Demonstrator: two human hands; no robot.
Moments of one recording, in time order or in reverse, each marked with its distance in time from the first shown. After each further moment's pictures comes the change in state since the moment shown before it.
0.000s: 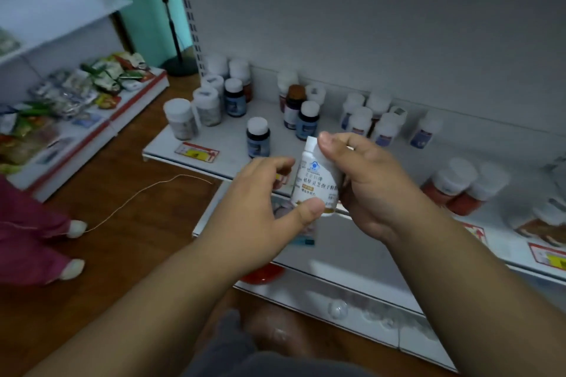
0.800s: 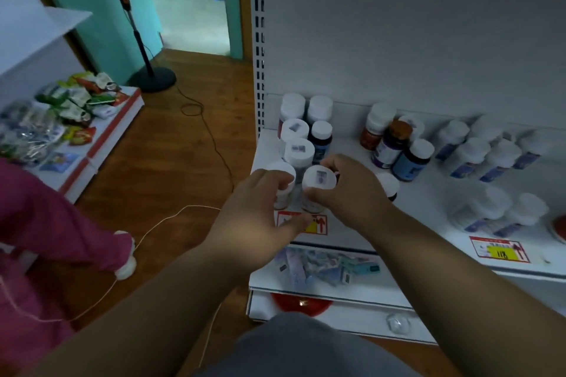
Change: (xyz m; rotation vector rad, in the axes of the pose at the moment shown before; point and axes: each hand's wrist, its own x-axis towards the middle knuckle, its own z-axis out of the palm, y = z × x) left_hand 0.129 -0.236 -0.170 0.103 -0.203 0.085; right_hand 0.225 0.086 0.175 -1.077 0.357 -0.095
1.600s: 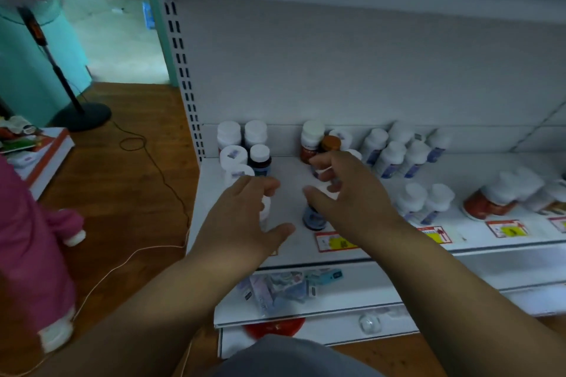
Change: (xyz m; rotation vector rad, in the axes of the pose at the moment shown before) left_hand 0.041 0.041 0.021 -0.008 -0.006 0.182; right_hand -0.045 0.002 -0.082 0.024 0.233 -0.063
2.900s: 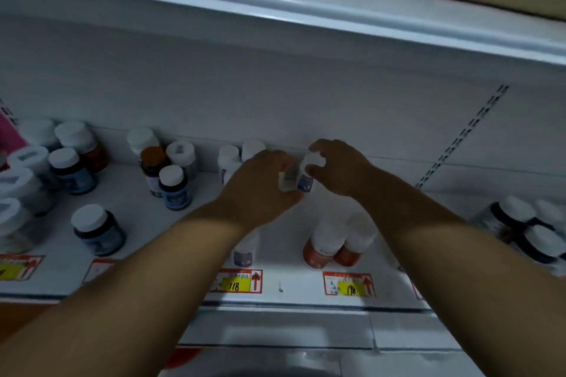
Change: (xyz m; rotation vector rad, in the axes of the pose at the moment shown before) left_hand 0.194 0.254 0.247 0.010 0.009 0.010; right_hand 0.130 0.315 -0.238 -0.365 -0.325 0.033
